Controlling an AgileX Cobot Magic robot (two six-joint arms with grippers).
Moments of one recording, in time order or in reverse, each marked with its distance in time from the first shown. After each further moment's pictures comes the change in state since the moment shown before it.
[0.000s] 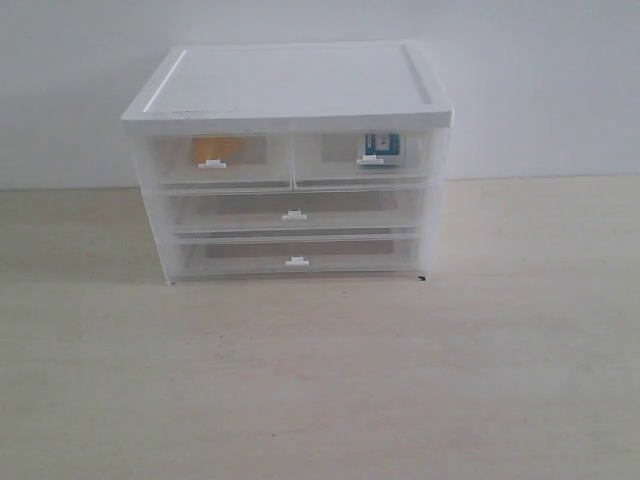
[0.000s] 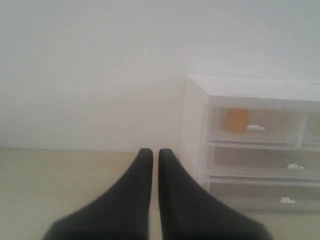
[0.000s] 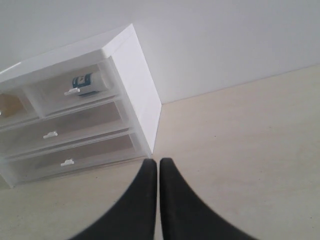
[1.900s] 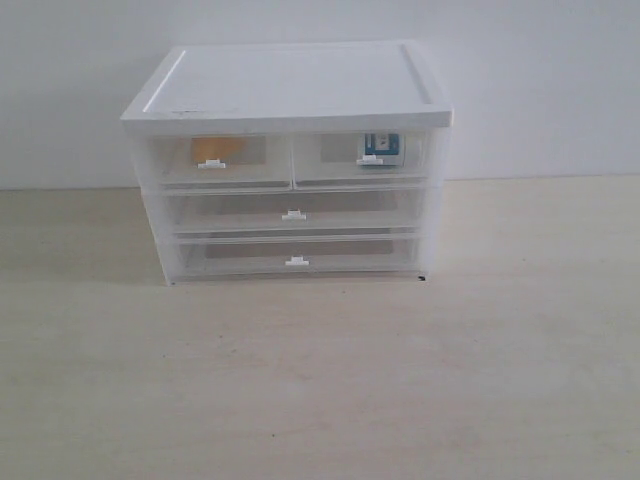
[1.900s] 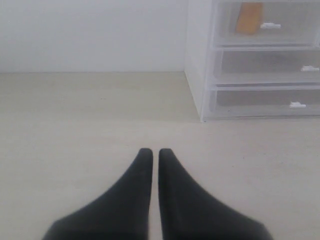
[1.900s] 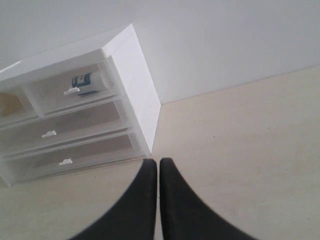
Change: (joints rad) left arm 0.000 -0.012 0.022 0.067 0.269 -0.003; right arm 0.000 0.000 0.000 -0.004 0.000 -0.003
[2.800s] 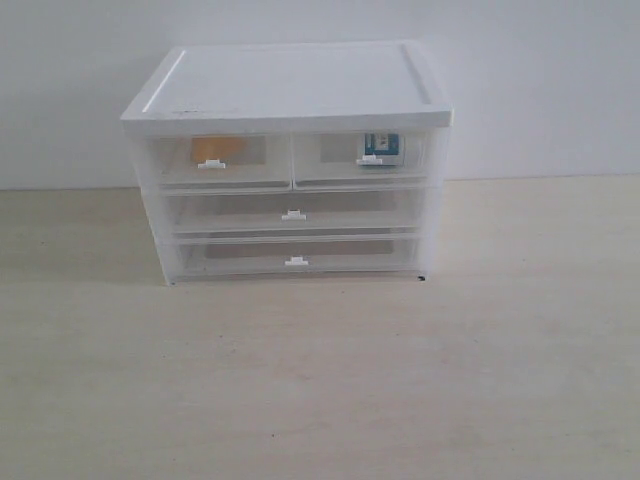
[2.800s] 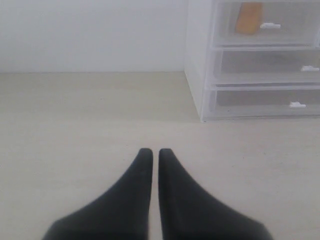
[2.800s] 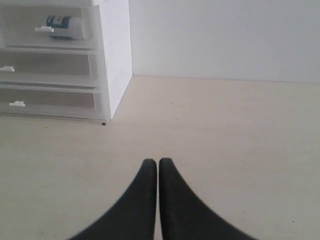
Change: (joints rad) left arm 0.000 0.000 0.000 0.002 0.000 0.000; right arm -0.080 0.000 0.000 0.256 0.103 -0.581
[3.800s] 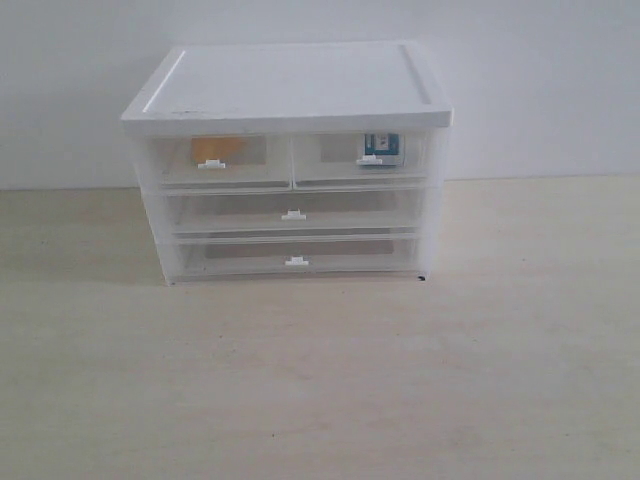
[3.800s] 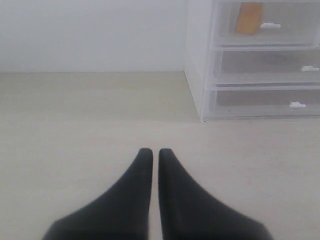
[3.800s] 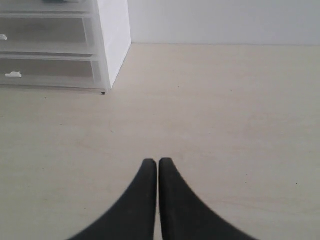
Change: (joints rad) left arm 0.000 0.000 0.000 0.000 0.000 0.000; right arm -0.002 0.000 0.000 0.006 0.106 0.026
